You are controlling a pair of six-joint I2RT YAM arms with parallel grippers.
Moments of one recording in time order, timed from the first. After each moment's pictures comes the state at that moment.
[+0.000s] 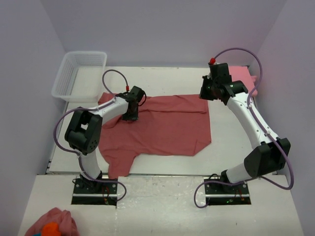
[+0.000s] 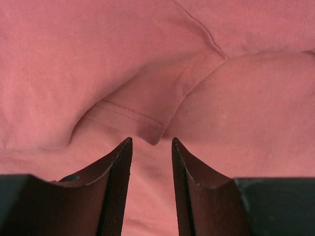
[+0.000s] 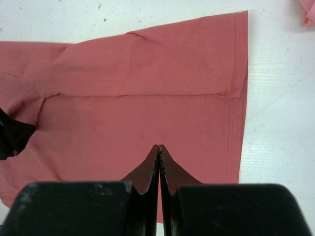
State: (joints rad) left arm -0.48 1.84 1.26 -0.67 -0.33 -0.45; right arm 0.28 1.48 1.47 -0.79 0.03 0.40
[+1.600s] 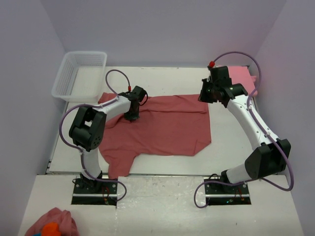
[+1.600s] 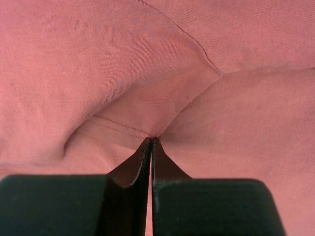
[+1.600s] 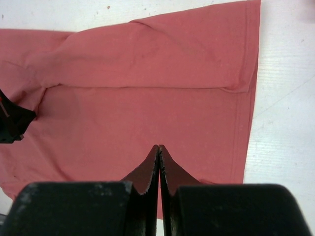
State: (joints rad) left arm -0.48 1.92 1.30 -0.66 -0.33 -0.43; right arm 0.27 1.46 1.40 -0.76 -0.02 0.39
